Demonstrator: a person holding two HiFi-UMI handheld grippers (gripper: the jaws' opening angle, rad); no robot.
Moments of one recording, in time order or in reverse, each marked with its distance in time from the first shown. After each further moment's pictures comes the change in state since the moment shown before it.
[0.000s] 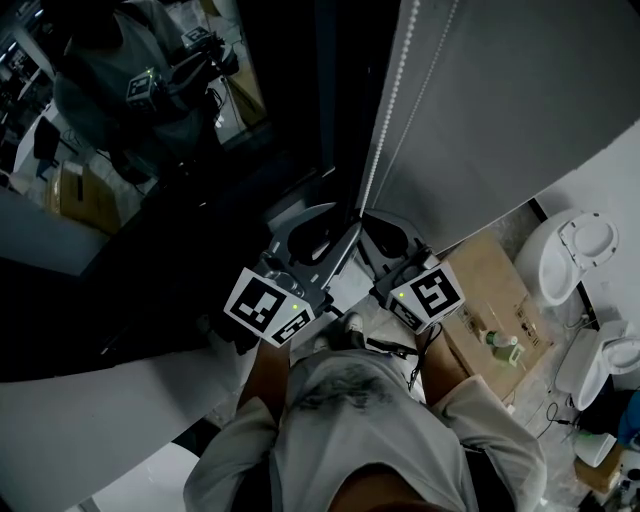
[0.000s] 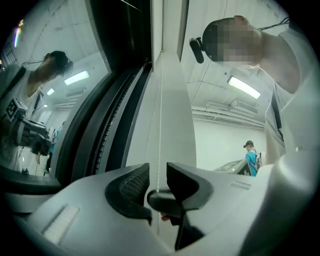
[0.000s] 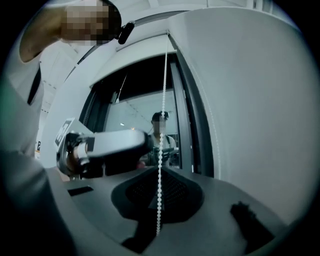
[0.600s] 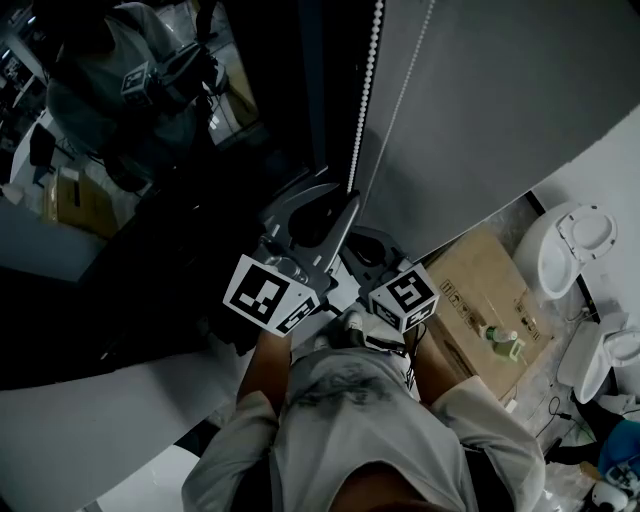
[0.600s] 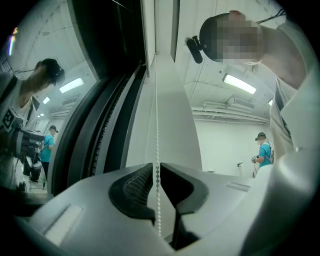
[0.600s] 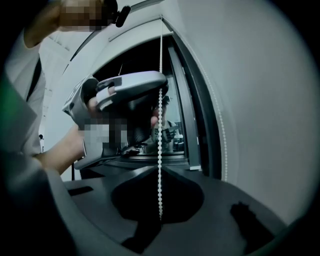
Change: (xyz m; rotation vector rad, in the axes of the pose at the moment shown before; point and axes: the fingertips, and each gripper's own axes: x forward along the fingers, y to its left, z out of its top) left arm 0.026 -0.002 0.025 0.075 -0.042 -0.007; right arm 0.002 0.015 -0.070 0.065 0.137 0.039
